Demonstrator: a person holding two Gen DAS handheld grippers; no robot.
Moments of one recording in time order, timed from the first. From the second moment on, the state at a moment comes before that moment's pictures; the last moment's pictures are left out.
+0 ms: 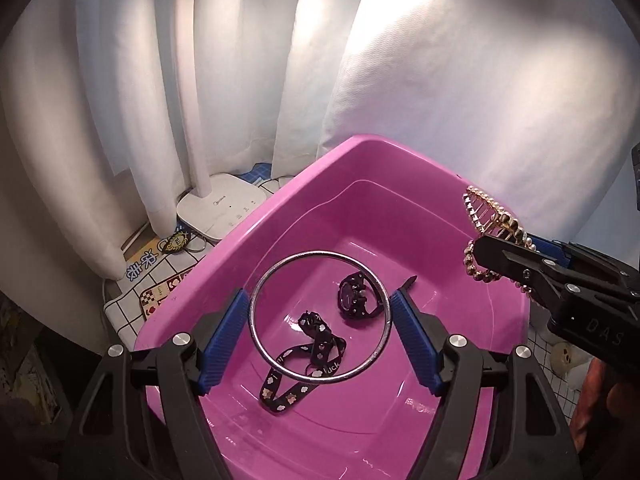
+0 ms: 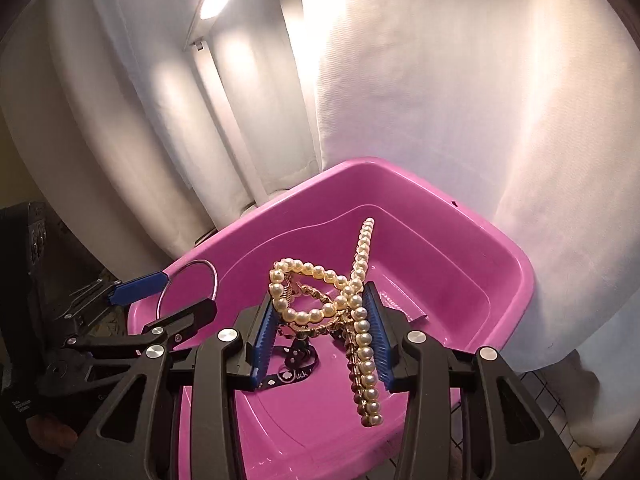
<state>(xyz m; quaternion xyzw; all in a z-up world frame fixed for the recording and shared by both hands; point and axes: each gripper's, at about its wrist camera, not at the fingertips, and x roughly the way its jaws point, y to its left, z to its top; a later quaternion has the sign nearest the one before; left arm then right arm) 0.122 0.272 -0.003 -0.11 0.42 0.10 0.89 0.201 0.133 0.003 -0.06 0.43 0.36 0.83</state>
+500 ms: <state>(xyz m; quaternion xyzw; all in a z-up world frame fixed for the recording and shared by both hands) 0.161 0.297 -0.059 -0.14 0.54 0.10 0.83 0.261 0.178 -0.069 -0.09 0.59 0.31 0.74</state>
